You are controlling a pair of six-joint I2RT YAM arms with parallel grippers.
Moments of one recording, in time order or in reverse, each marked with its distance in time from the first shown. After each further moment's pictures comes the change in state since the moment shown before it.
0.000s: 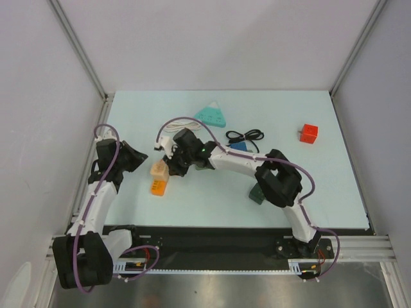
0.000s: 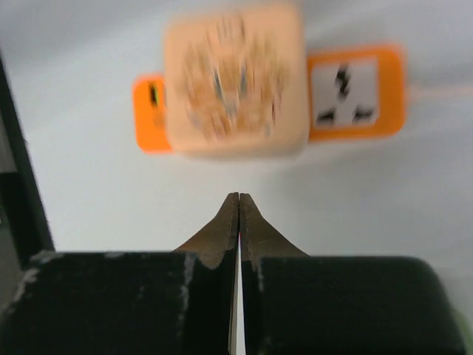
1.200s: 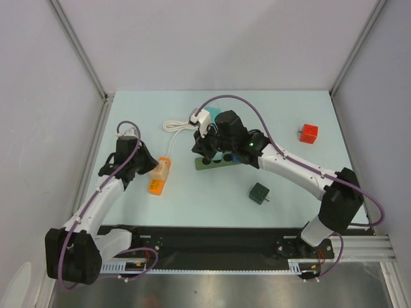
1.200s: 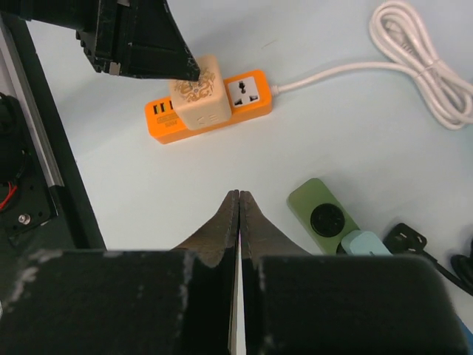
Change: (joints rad) left arm -0.256 0.042 0.051 -0.153 -0.198 0.086; right arm -0.119 -0.511 -0.310 0.031 0.093 0.071
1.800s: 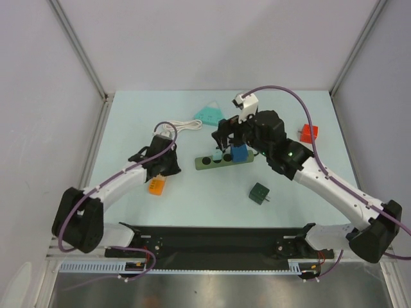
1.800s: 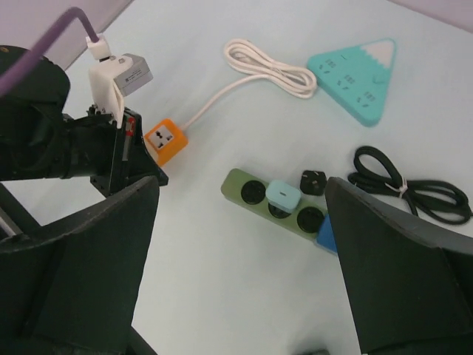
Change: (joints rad) left arm -0.304 0.232 0.111 -0.001 -0.078 -0.001; right arm -0.076 -0.334 -0.123 0.013 0.345 0.207
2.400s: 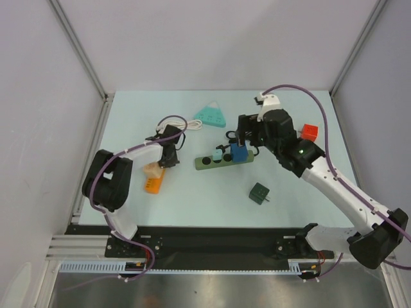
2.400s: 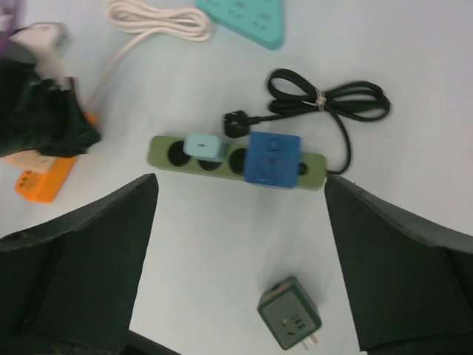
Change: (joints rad) left arm 0.034 0.459 0.256 -0.097 -0.296 0.036; right arm -0.085 -0.064 -0.029 -0.199 0.199 0.100
